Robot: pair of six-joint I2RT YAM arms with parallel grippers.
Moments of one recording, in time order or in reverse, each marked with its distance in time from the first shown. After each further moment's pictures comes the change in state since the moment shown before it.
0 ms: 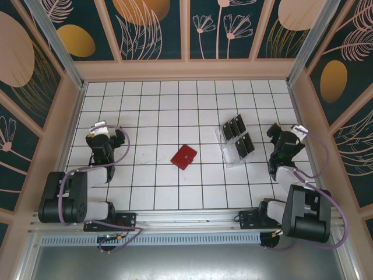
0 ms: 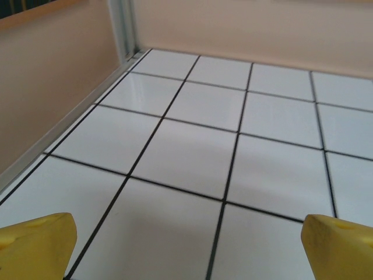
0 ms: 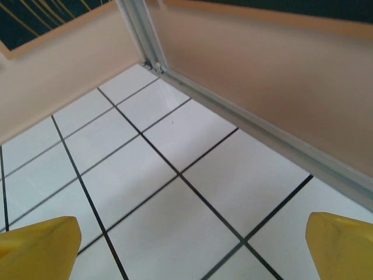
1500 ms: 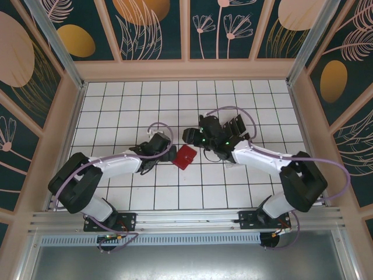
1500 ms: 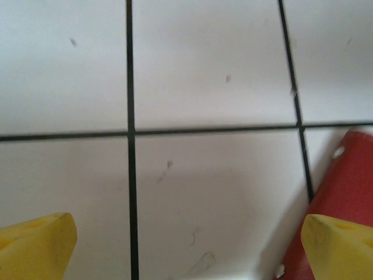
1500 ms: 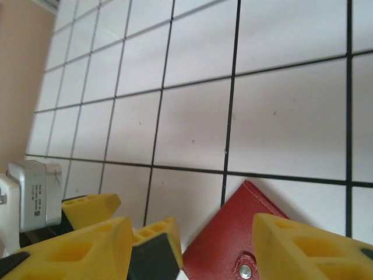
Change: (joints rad) left arm -0.697 0.149 0.431 -0.938 -0.044 -0.495; right arm 0.939 0.297 0.592 -0.584 -0.308 0.425
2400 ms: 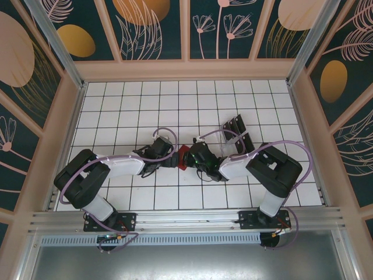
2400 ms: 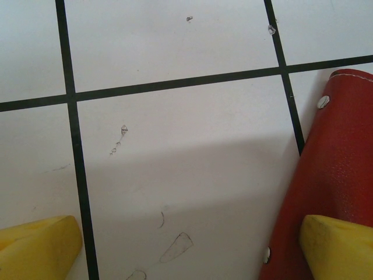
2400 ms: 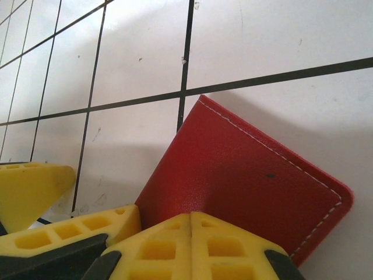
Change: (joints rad) left arm -0.027 0.085 -0.050 0.079 0.094 0.063; right arm 0.163 0.272 -0.256 0.472 0.116 0.124
